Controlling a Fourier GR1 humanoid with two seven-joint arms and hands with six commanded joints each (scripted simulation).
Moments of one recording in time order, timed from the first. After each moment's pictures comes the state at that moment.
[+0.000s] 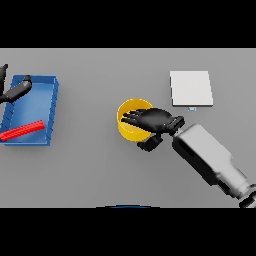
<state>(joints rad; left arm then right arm) -0.55 0.92 -0.59 -1.24 0.24 0.26 0.50 -0.63 -0.31 0.64 -1.19 0.80 0.48 -0.13</state>
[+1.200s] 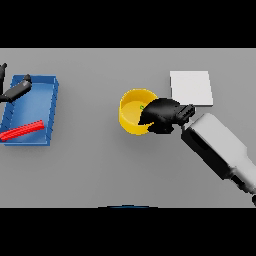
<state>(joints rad) -0.55 0.93 -0.59 -1.26 0.24 0.27 0.51 -0.68 -0.42 0.61 -1.35 0.70 0.65 -0.07</state>
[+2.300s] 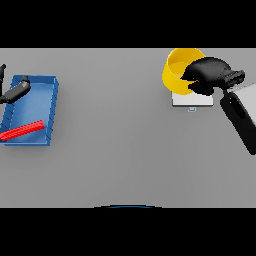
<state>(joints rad) -0.53 0.97 -0.59 -1.34 0.24 0.29 0.58 -0.82 -0.61 0.46 -1.10 0.67 0.51 -0.07</state>
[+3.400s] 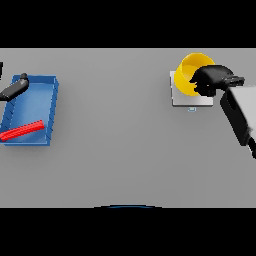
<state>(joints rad) -0.55 0.96 -0.58 -1.31 0.24 0.27 0.58 -0.93 -0.50 0.48 -0.57 0.68 0.30 -0.19</state>
